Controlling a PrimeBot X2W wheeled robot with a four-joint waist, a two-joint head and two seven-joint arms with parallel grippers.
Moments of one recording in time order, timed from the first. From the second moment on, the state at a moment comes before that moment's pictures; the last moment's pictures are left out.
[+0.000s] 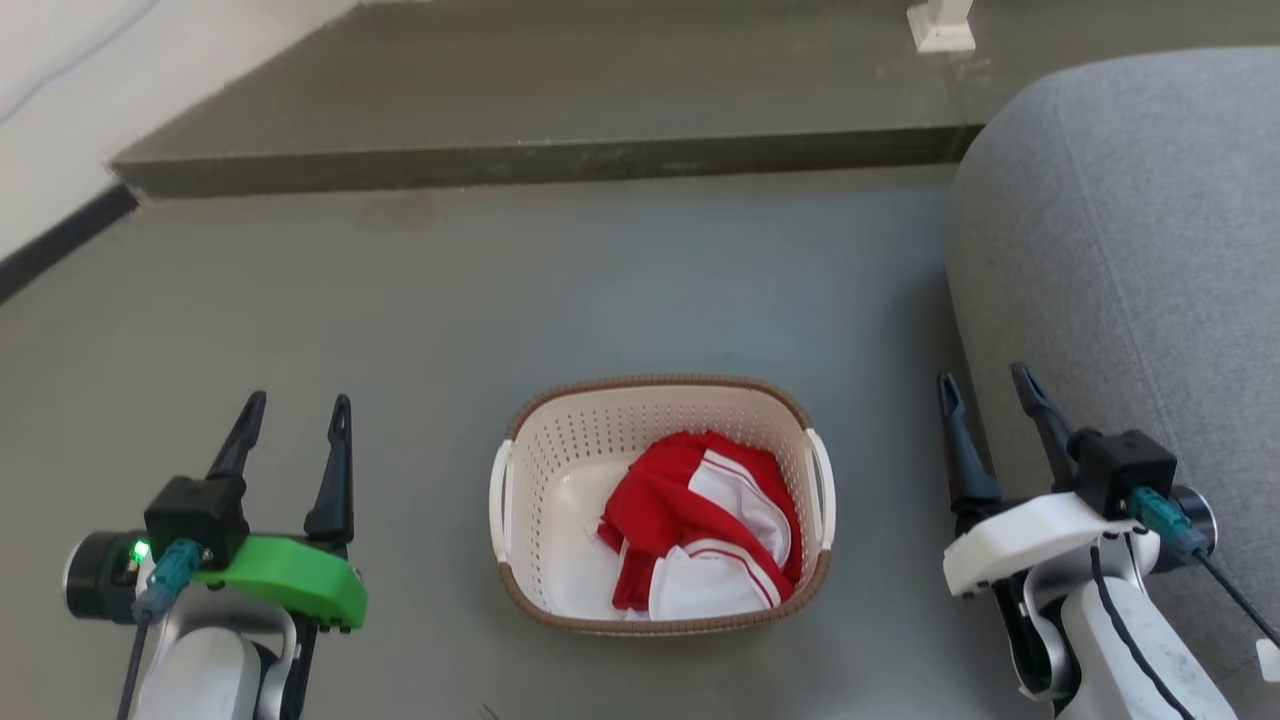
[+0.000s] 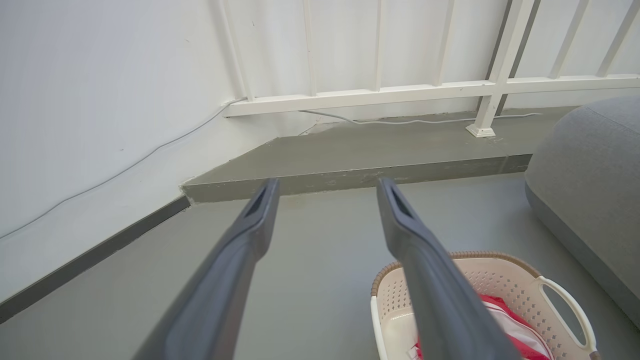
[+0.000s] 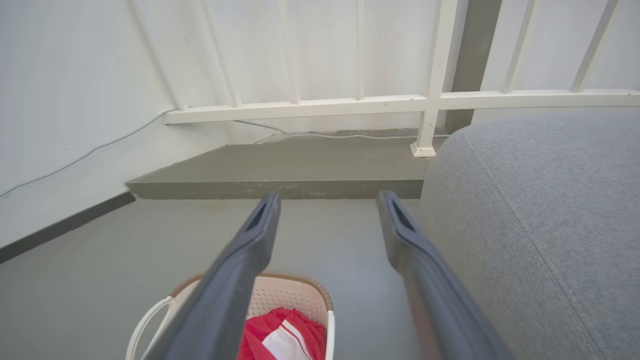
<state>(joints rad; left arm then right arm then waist) -0.15 0.17 -0.20 0.25 -0.28 -0.03 -0.25 -0.08 -0.09 0.20 0.24 0.19 -0.04 -0.25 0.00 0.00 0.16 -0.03</state>
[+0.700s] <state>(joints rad) -0.39 0.15 -0.24 0.33 -0.28 -0.10 -0.25 -0.28 -0.07 0.17 0.30 0.22 -0.04 -0.25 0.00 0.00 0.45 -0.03</state>
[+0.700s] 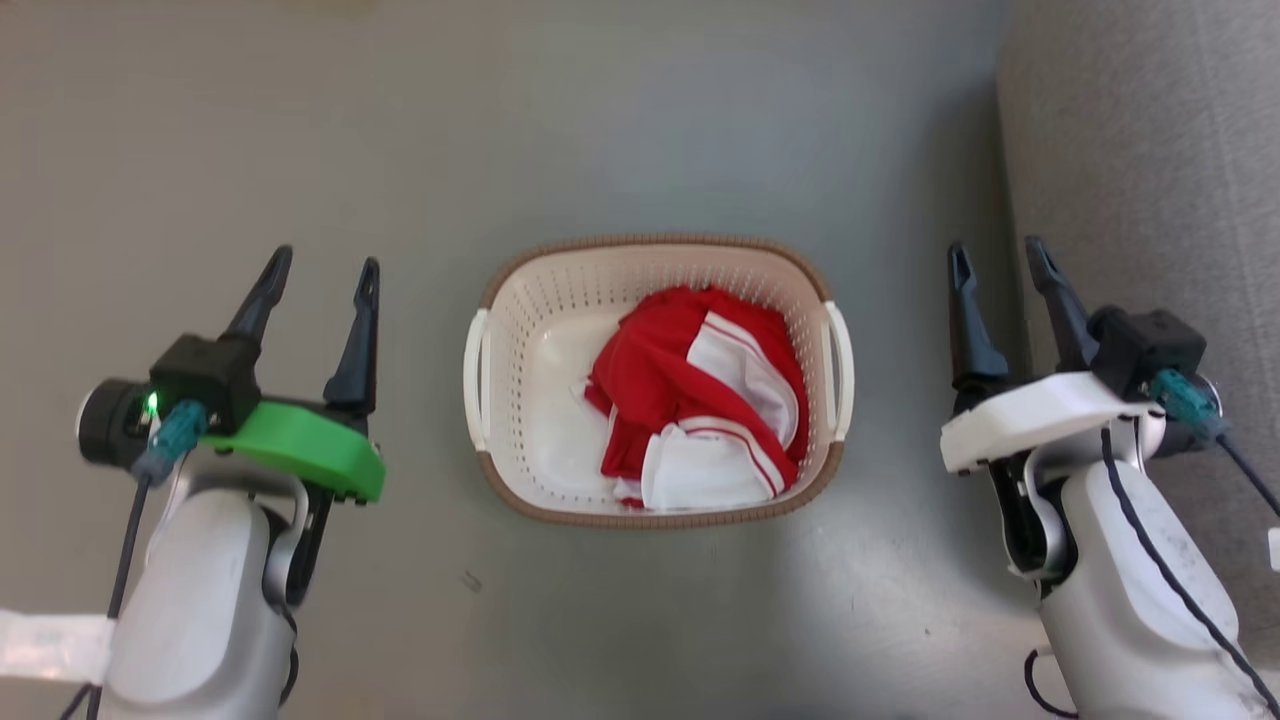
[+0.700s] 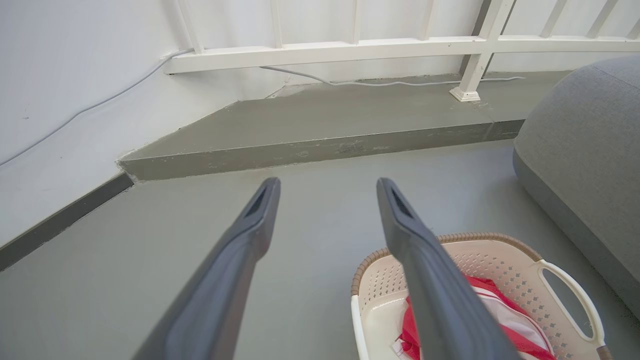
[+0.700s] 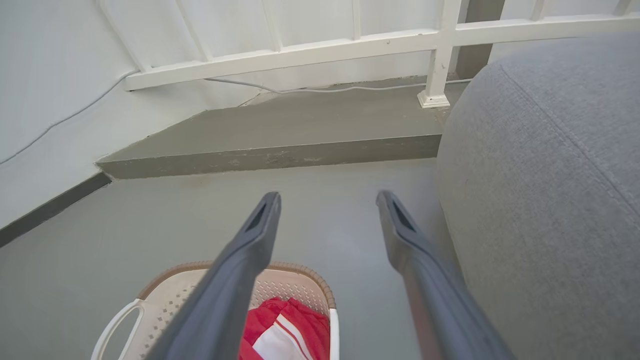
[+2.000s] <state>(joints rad) -0.81 0.11 -0.47 0.76 -0.34 -0.12 -0.20 -0.65 -0.06 0.23 0.71 0.25 -0.01 -0.25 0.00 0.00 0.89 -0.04</state>
